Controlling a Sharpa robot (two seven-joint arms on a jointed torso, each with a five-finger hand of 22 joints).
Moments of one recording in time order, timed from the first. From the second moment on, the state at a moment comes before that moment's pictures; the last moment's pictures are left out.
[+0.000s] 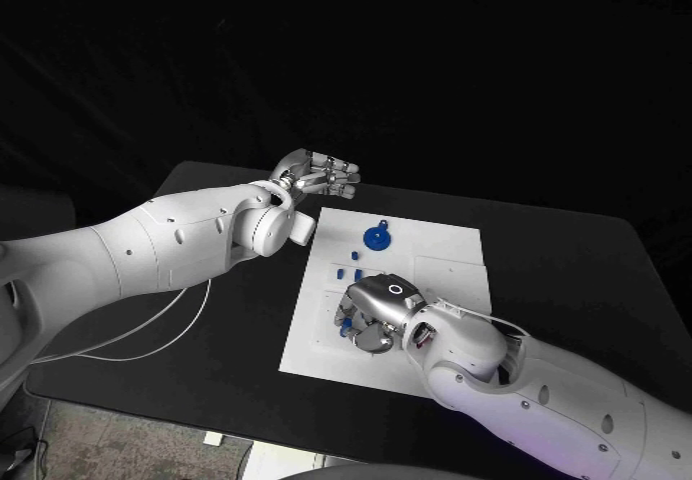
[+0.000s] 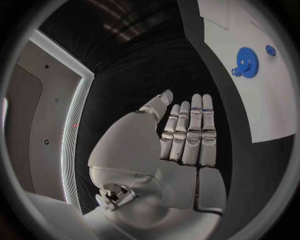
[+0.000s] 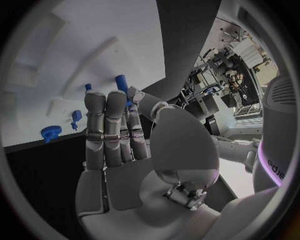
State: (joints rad) left arm 1.31 -0.63 -0.10 1.15 -0.20 -0.28 0.31; left_hand 1.36 -0.02 0.24 -0.12 0.20 1.03 0.15 0.06 0.06 1.09 0.14 0.06 0.06 1.18 0.11 0.06 0.07 0.09 1.04 0.09 0.08 0.39; right arm 0.83 -0.52 0.18 1.61 -1.95 -0.17 -0.23; right_hand 1.32 -0.12 0.64 -0.21 0.04 1.28 0.07 0.06 0.11 1.33 0.07 0.06 0.06 1.46 -0.07 0.74 0.71 0.09 1.47 -0.09 0.45 1.31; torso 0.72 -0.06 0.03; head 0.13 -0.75
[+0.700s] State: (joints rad) left arm 1.31 -0.63 -0.10 1.14 -0.20 -0.28 0.30; left_hand 1.36 -0.02 0.24 -0.12 0.20 1.03 0.15 0.06 0.06 1.09 0.14 0.06 0.06 1.18 0.11 0.06 0.07 0.09 1.04 0.09 0.08 0.39; right arm 0.83 -0.52 0.17 1.60 -1.97 -0.15 -0.23; right_hand 1.32 -0.12 0.64 -0.22 0.05 1.28 0.07 0.06 0.11 1.33 0.07 0.06 0.06 1.46 -0.07 0.74 0.71 0.09 1.47 -0.09 0.45 1.31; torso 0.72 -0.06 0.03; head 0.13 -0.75
